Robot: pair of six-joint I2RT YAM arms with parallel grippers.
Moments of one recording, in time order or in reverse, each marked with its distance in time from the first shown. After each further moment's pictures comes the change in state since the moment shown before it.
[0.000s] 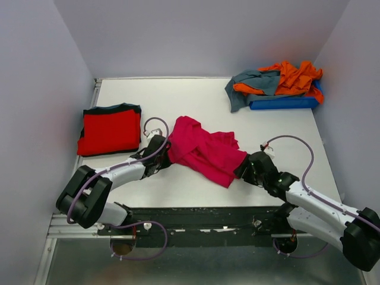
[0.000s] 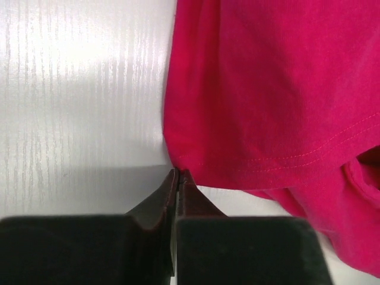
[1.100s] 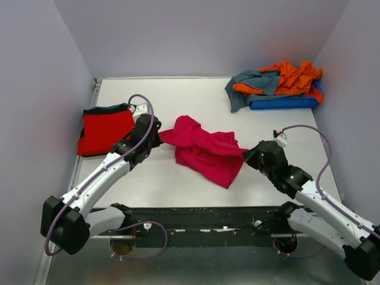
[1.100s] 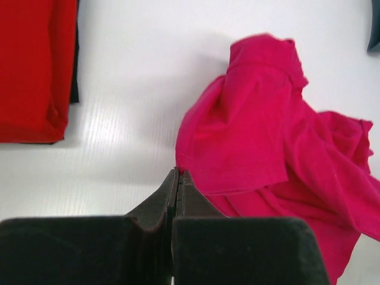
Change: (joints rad) left arm 0.033 -0.248 0.294 -0.359 -0.184 0.124; right arm -0.016 -0.104 0.141 -0.059 0.126 0.050
